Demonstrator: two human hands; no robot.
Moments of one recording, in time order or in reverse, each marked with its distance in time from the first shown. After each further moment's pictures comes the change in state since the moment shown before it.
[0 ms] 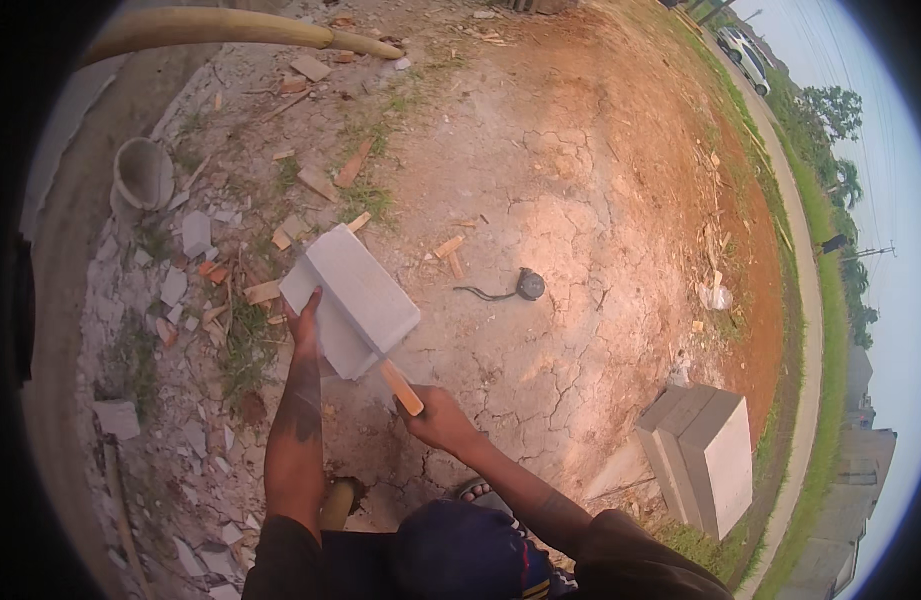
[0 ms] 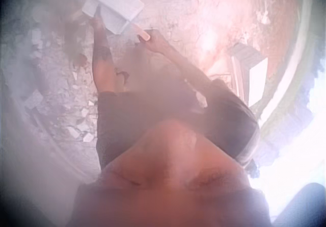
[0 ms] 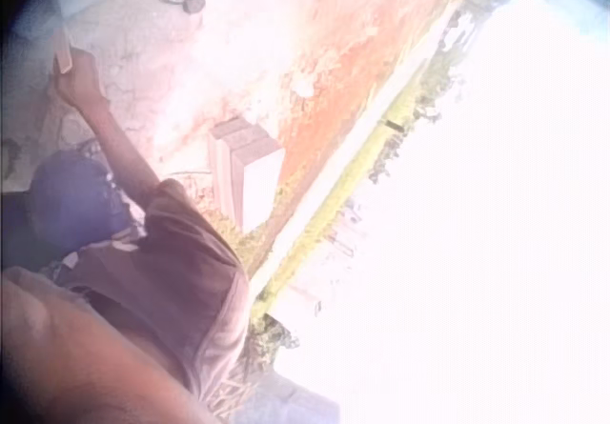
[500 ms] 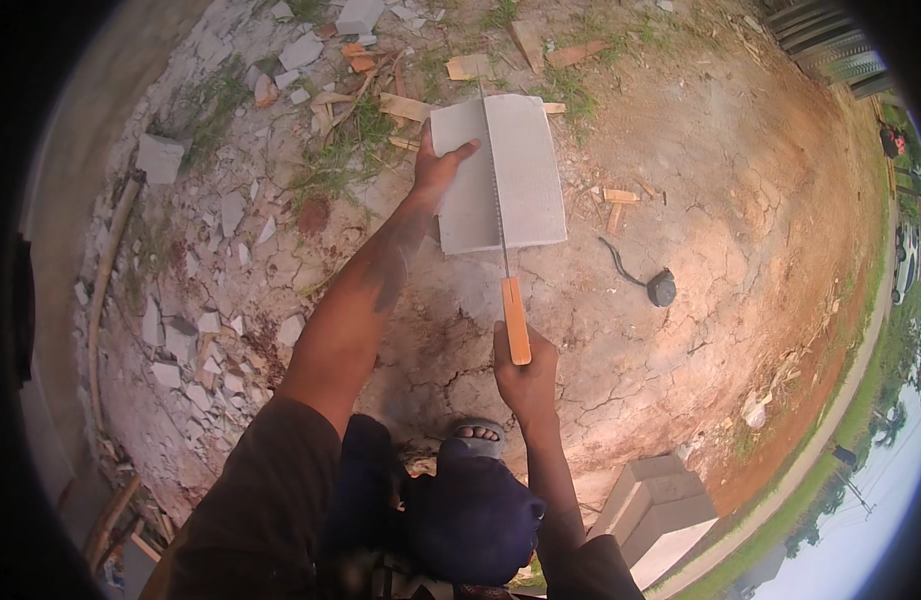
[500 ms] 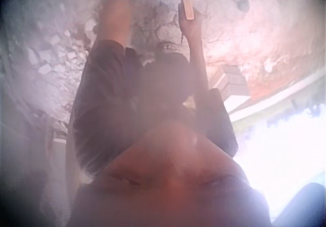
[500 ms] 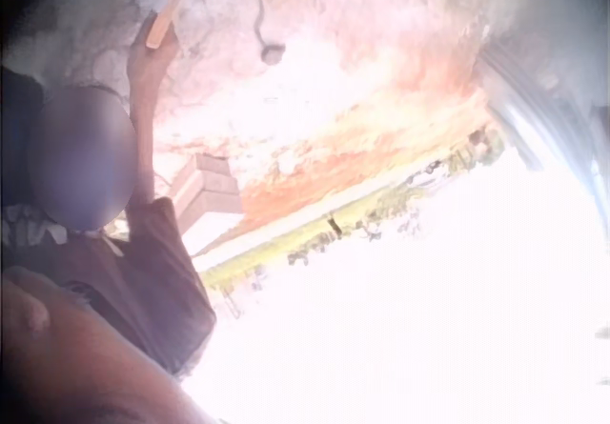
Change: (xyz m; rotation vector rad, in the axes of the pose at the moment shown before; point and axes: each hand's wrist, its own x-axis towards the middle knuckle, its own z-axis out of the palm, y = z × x) left_hand -0.008 -0.017 -0.004 0.109 0.180 0.018; right_hand -0.015 -0.002 0.004 -0.081 -0.072 0.179
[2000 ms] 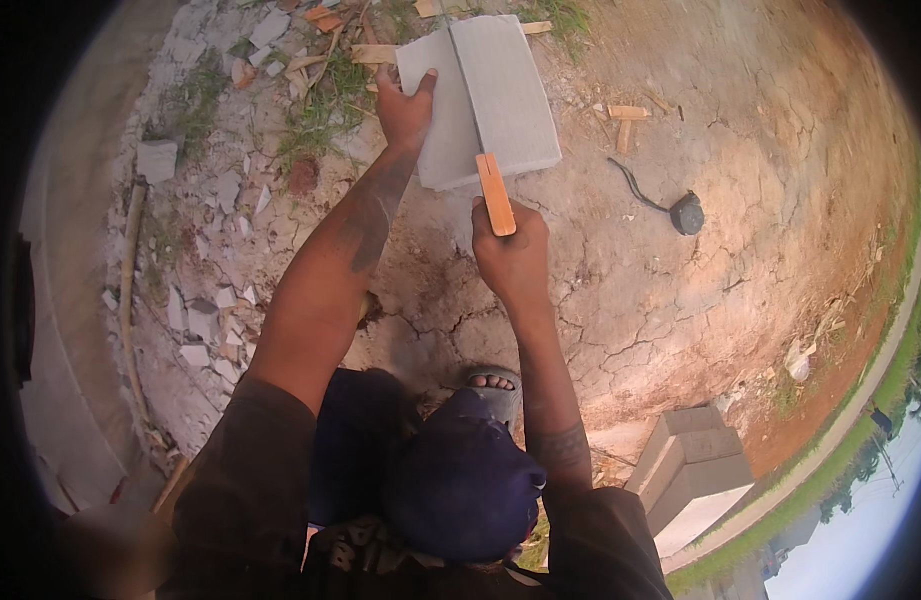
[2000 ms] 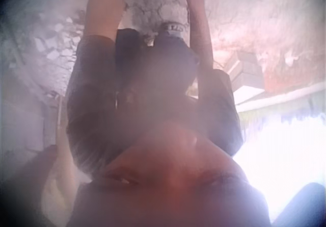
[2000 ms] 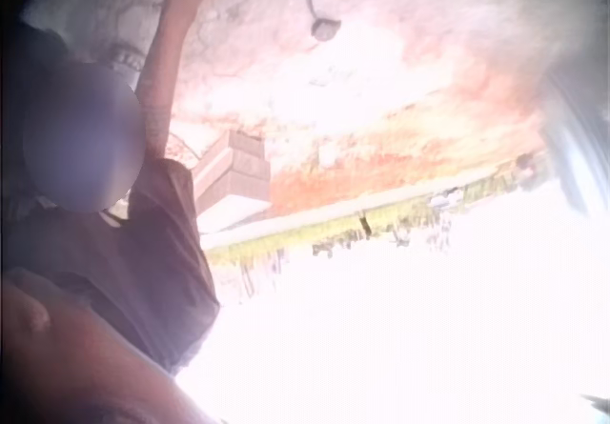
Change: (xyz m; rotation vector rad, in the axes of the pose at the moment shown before) left_hand -0.020 0.011 0.014 0.660 0.193 0.244; right_hand 0.066 0.003 0.004 0.145 0.065 0.020
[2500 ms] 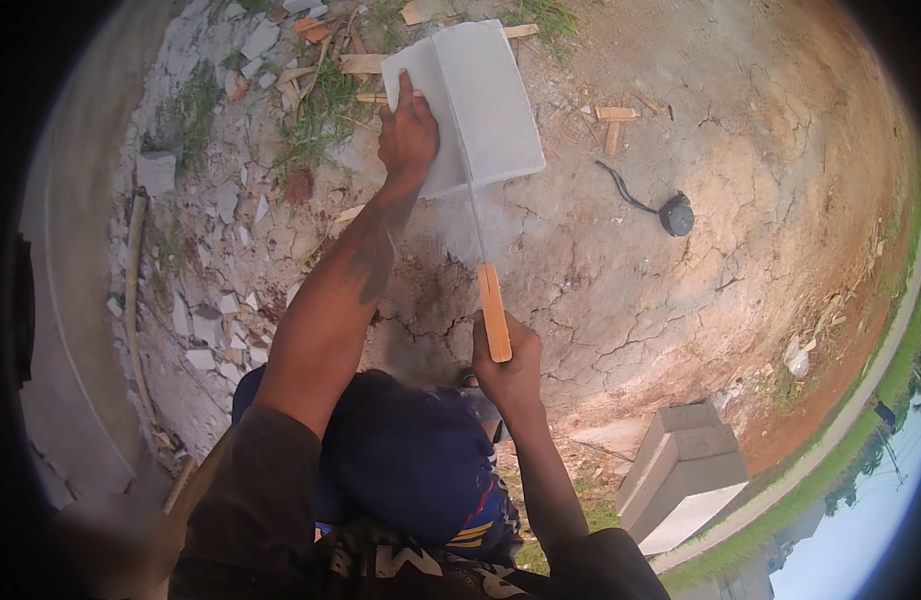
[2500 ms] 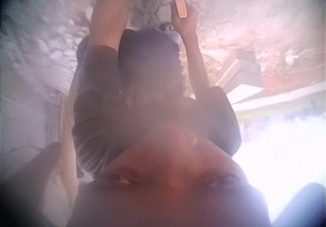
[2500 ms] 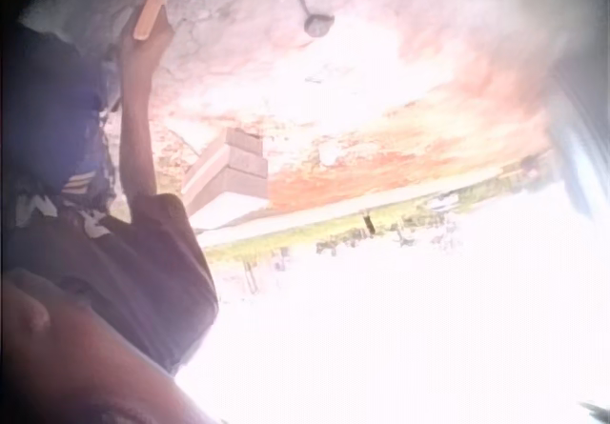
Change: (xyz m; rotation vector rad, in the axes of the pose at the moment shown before) left_hand -0.041 0.047 -0.012 0.516 -0.139 -0.131; right_hand -0.094 0.026 -0.026 -0.016 -0.005 -0.012
